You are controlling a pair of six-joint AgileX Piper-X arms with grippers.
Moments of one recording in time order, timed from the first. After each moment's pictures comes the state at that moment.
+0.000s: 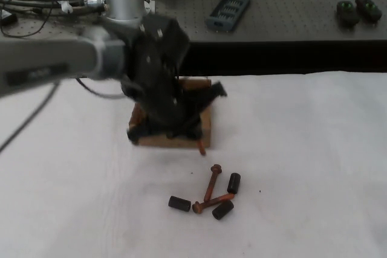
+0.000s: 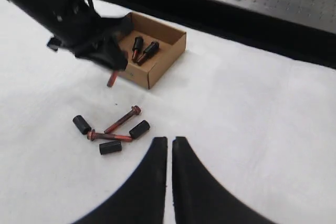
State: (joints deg) left arm -29.8 109.0 -85.2 19.9 14.0 -41.9; right arm 27.3 34.5 -42.0 42.6 -6.8 -2.2
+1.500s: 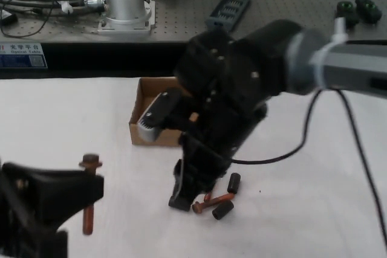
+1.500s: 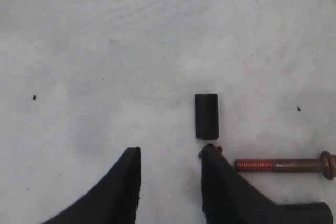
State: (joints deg) left arm -28.3 31.9 -31.1 9.2 21.5 -12.2; right arm 50.3 109.3 -81.2 52.7 -11.2 -21.4
